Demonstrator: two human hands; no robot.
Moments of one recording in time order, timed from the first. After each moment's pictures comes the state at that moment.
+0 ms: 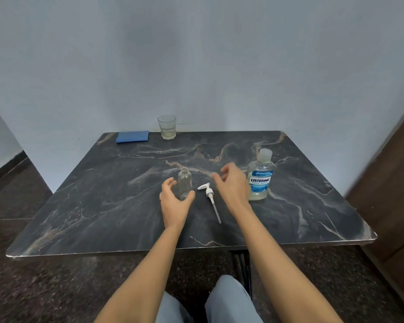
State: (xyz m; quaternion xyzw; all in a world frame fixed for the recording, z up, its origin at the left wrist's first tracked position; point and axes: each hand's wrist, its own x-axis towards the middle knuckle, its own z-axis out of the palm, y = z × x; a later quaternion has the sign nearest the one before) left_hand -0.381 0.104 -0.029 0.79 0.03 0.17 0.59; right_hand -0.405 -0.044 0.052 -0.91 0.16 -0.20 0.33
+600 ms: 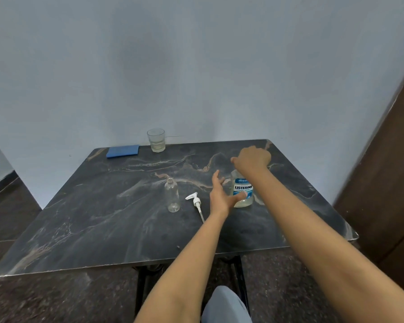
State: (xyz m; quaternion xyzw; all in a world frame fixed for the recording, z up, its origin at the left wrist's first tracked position) left_hand -0.392 -0.039 0.022 0.77 -0.09 -0.04 0.62; right_hand -0.380 -0.124 0.143 -0.97 0.24 -0.07 -0.04
